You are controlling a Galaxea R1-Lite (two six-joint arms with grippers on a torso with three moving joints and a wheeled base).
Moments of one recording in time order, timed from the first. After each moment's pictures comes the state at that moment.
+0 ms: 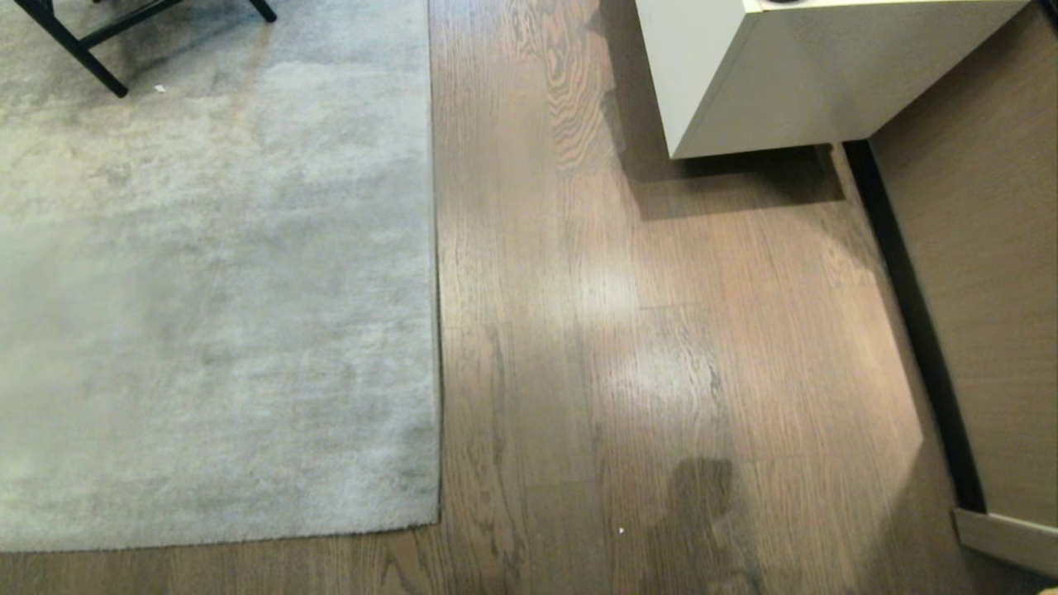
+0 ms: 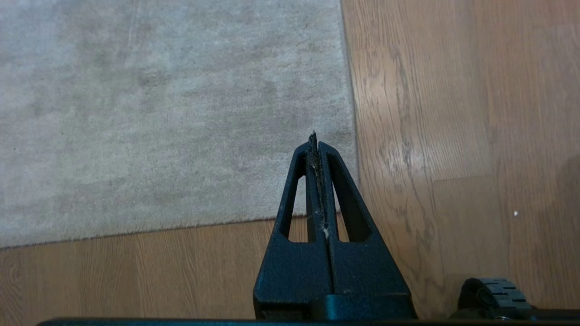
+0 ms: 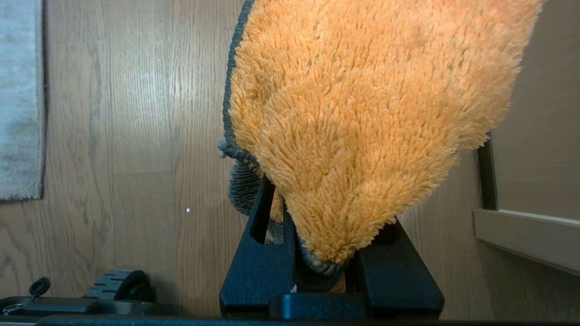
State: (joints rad) left arm -0.01 0.00 0.00 0.00 0.00 0.02; right arm 0.01 0.00 0.00 -0.01 0.01 -0.03
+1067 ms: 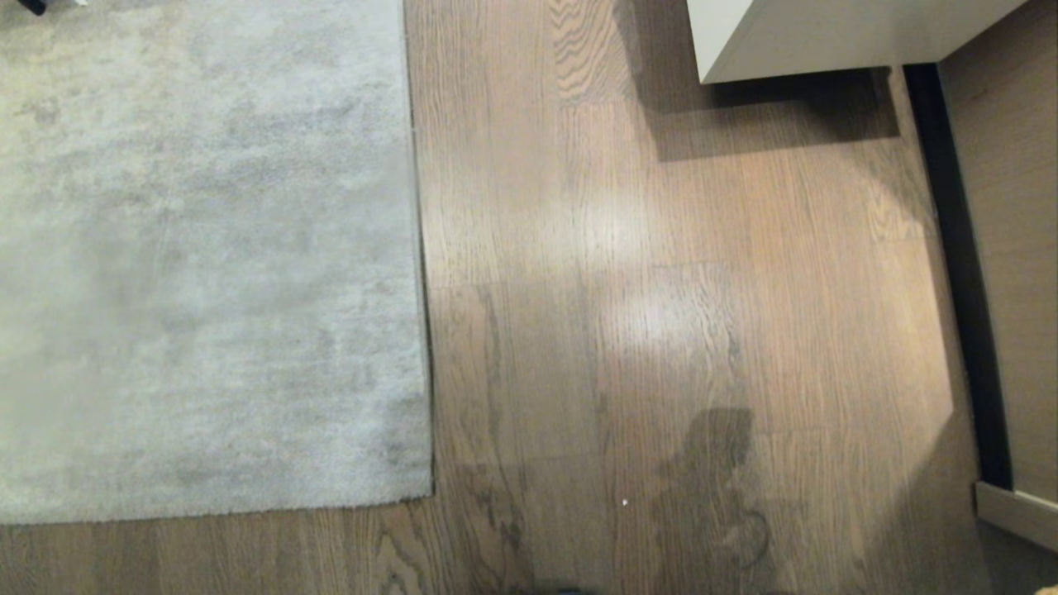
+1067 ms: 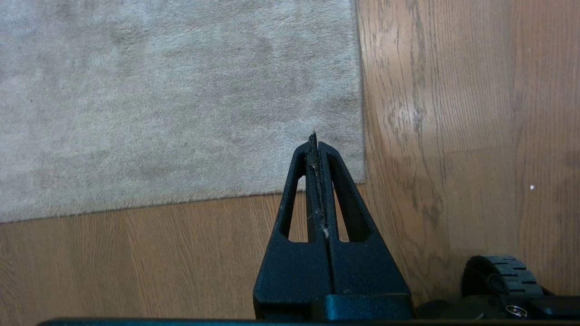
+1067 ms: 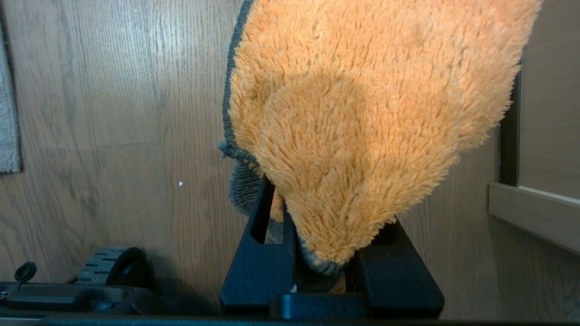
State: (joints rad) left arm -0.01 0.00 0.00 0.00 0.00 0.02; right arm 0.01 0.00 0.00 -0.01 0.01 -0.03
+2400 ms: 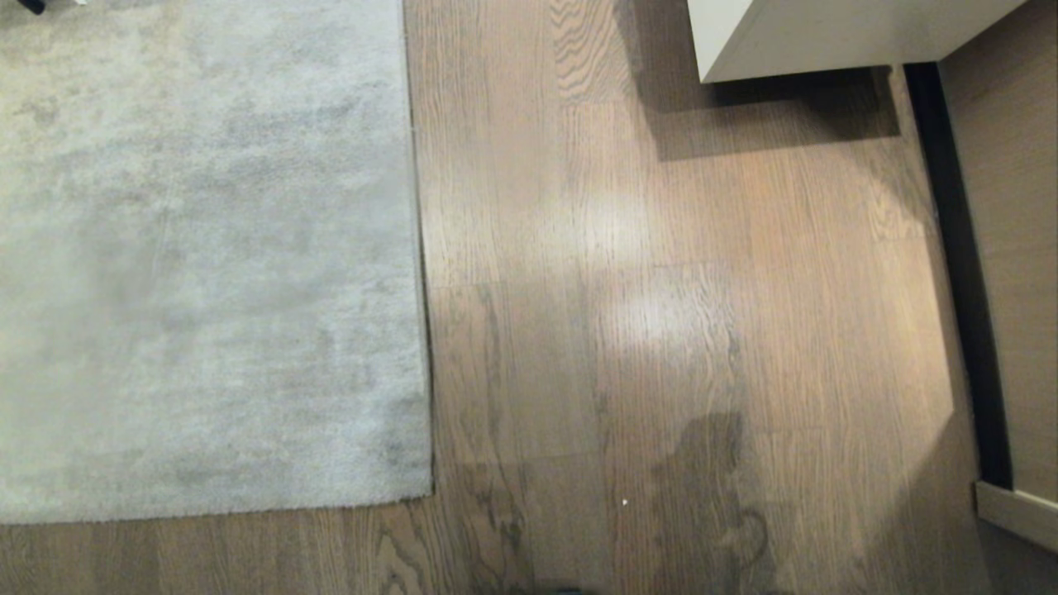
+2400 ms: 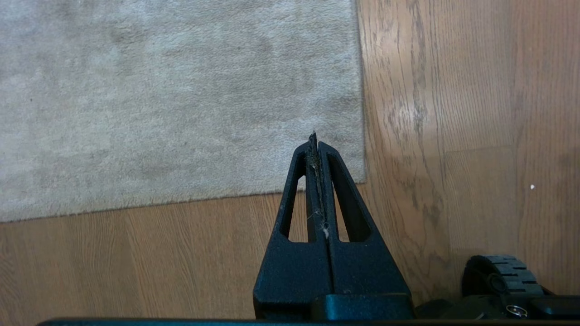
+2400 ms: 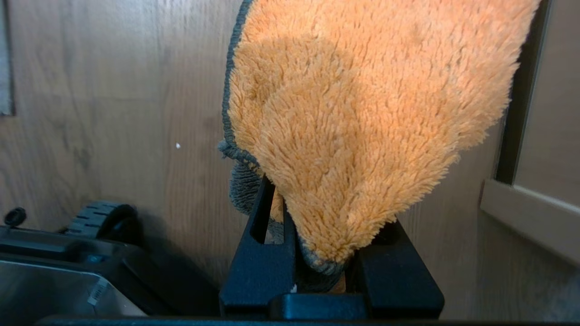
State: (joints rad) left arm -0.01 0.00 0.00 0.00 0.00 0.02; right arm 0.01 0.01 -0.05 0.11 0.06 -0.13
